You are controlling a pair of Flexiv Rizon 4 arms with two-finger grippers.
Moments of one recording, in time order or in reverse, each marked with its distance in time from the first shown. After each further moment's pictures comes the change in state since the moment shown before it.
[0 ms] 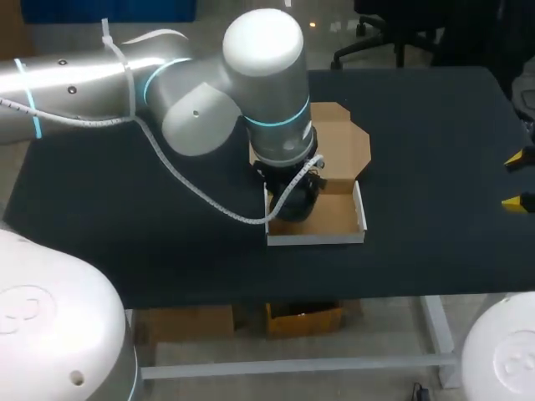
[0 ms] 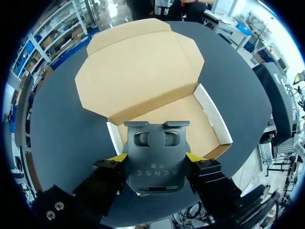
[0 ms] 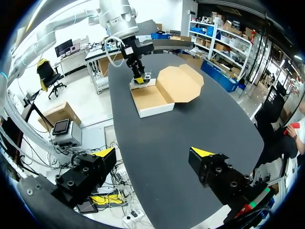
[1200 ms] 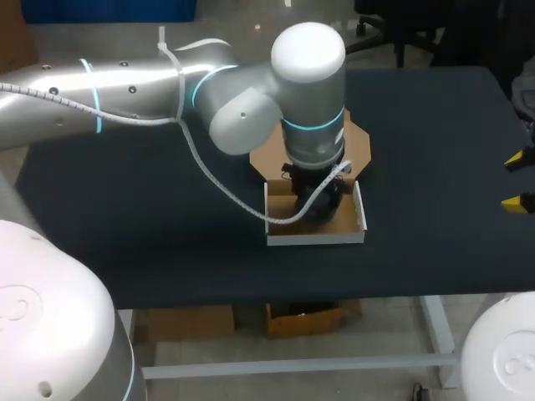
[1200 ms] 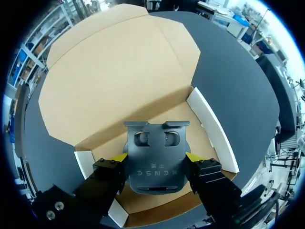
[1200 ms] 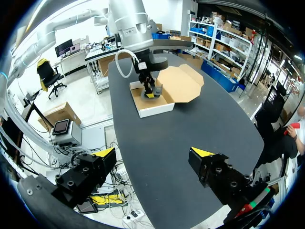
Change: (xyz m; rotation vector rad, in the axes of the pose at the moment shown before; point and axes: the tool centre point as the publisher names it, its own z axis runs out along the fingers) left arm 0.030 -0.035 0.059 -0.043 -0.009 0.054; right arm 0.000 0.000 0.000 0.000 0.000 0.000
